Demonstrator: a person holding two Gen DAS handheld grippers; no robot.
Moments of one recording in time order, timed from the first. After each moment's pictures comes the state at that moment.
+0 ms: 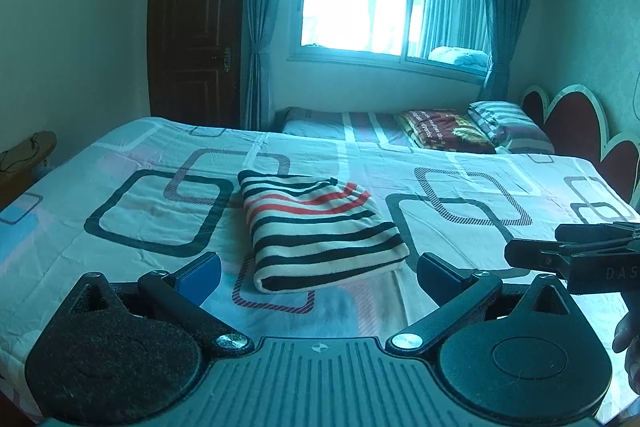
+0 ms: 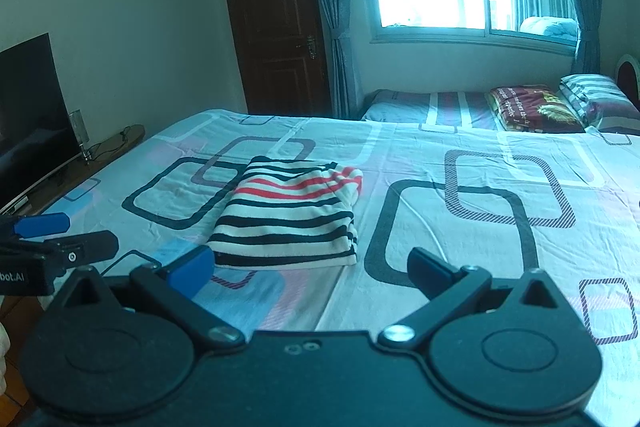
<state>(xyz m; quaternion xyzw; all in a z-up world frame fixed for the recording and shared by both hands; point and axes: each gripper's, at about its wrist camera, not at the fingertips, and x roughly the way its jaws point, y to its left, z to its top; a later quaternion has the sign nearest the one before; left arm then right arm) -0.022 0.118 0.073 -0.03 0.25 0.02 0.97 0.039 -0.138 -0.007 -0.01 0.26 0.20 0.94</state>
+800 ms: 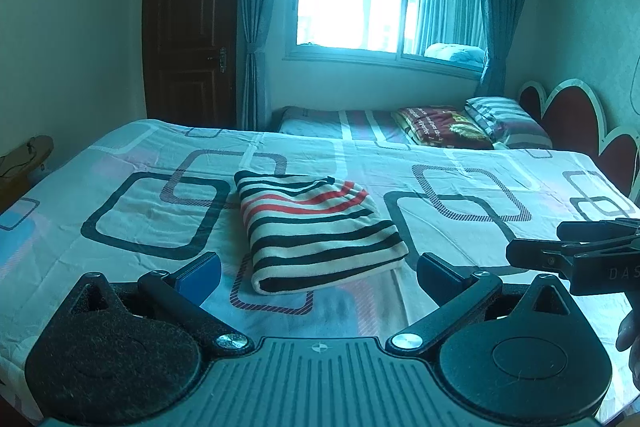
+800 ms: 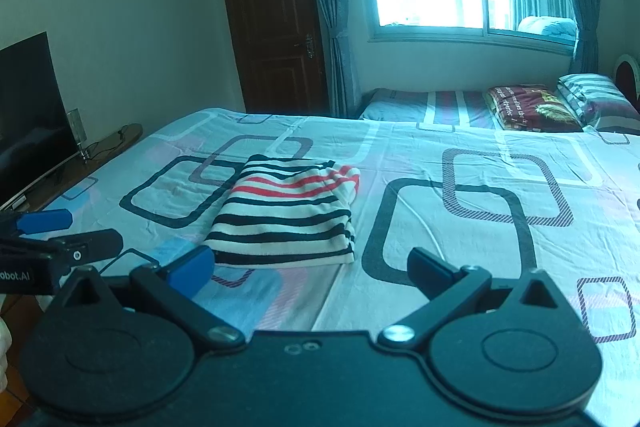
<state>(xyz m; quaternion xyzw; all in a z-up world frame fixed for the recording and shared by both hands) -0.016 0.116 0.071 -0.02 0.25 0.02 0.97 0.039 -0.141 -0.008 -0.01 0.26 0.20 0.94</state>
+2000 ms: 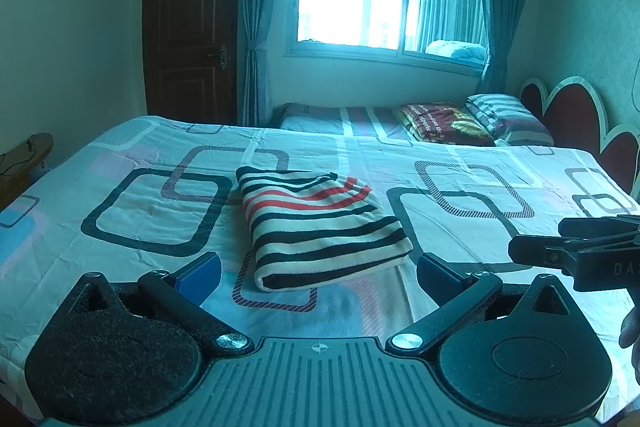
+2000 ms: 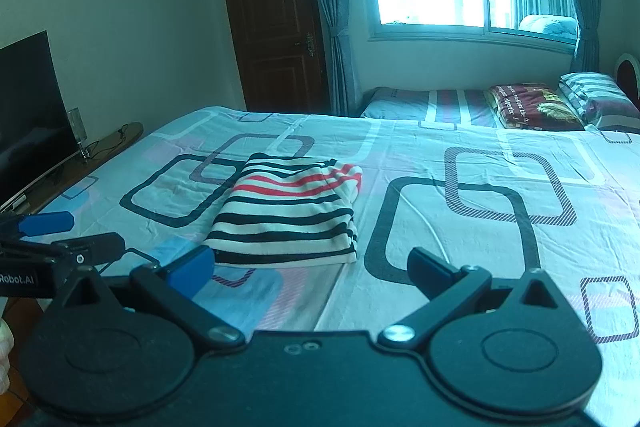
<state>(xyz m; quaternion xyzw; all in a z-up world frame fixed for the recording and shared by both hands) -0.011 0.118 0.068 -0.02 0.25 0.02 0.97 0.039 -0.142 -0.009 -0.01 0.26 0.20 0.94</state>
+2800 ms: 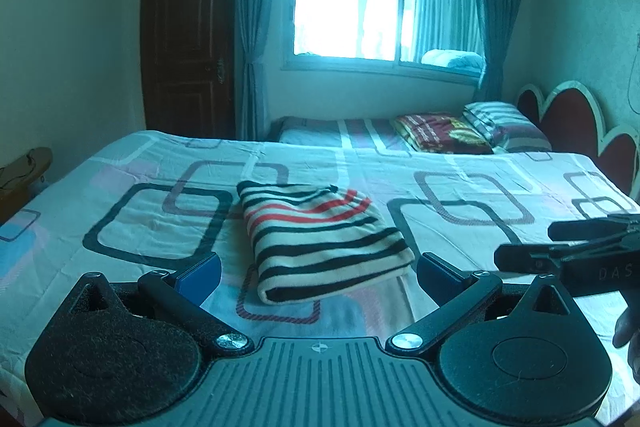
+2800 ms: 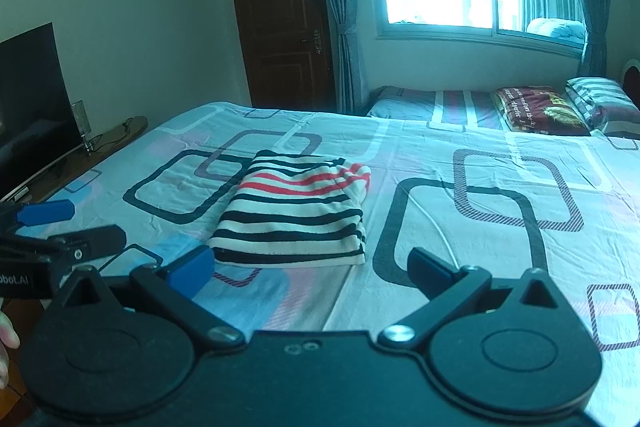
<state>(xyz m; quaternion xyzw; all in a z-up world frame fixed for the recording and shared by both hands) -0.015 0.120 0.069 -0.02 0.23 0.02 0.97 0.045 -0.136 -0.008 -0.02 0.27 0.22 0.94</state>
